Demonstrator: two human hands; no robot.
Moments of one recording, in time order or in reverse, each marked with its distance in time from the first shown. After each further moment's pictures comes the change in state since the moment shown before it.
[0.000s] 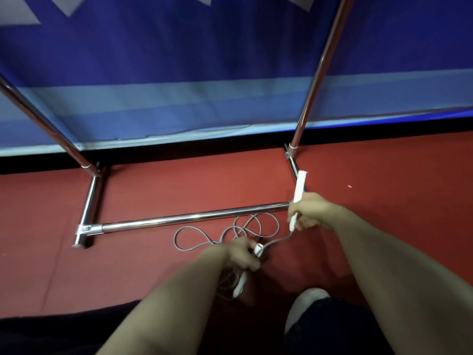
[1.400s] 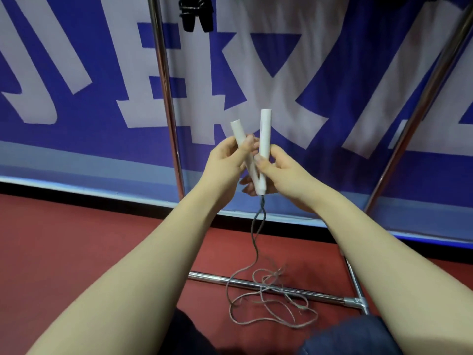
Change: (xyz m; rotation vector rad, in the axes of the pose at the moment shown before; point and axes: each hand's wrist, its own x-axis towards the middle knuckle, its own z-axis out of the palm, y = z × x) left_hand -0.312 0.087 -0.196 -0.933 1.072 0.866; right_hand -0.234 -0.262 0.117 -0.026 -0.314 -1.032
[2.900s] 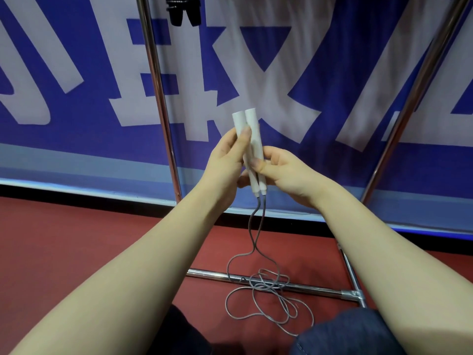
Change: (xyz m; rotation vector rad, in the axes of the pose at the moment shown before) left_hand -0.016 -0.004 0.020 0.065 -0.033 -0.008; right_hand -0.012 -0.001 -0.012 0.053 -0.094 -0.047
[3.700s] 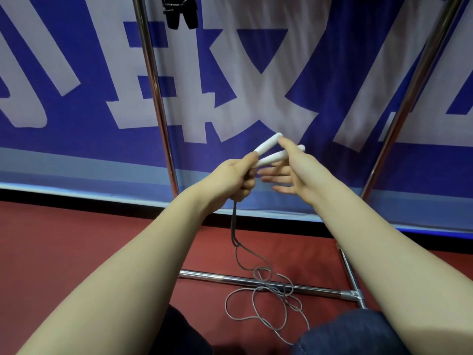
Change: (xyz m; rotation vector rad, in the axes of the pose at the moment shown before) left_hand 0.006 -0.004 -0.011 0.360 -0.253 -0.277; right_hand 0.002 0.000 -0.014 0.146 0.453 0.400
